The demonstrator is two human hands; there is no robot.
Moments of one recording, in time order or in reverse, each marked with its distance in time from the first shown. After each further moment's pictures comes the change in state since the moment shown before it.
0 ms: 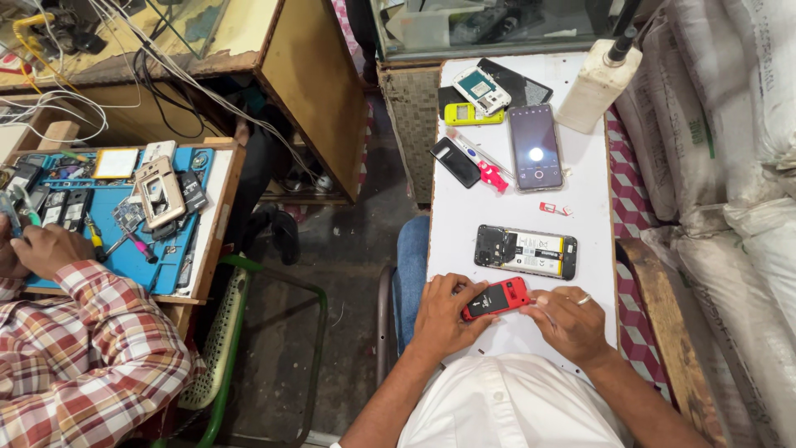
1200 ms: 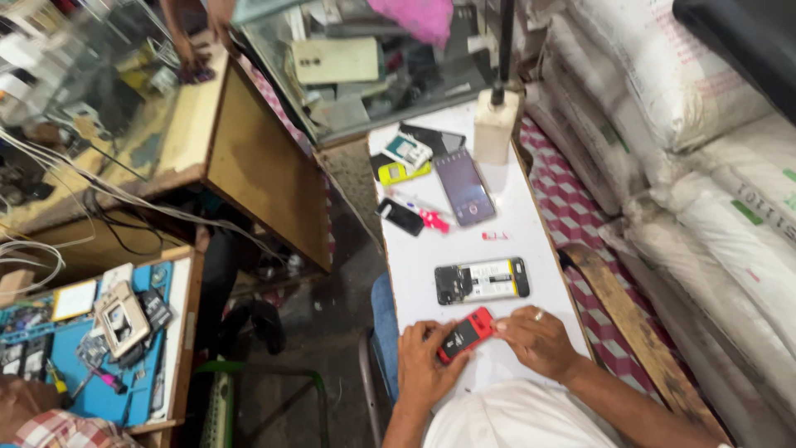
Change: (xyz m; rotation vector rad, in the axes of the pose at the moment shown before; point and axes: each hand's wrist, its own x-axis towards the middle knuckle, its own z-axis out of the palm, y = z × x) left_hand 0.007 0.002 0.008 0.015 -0.023 -0.012; right_hand -0.007 0.006 -0.001 0.122 0.128 -0.087
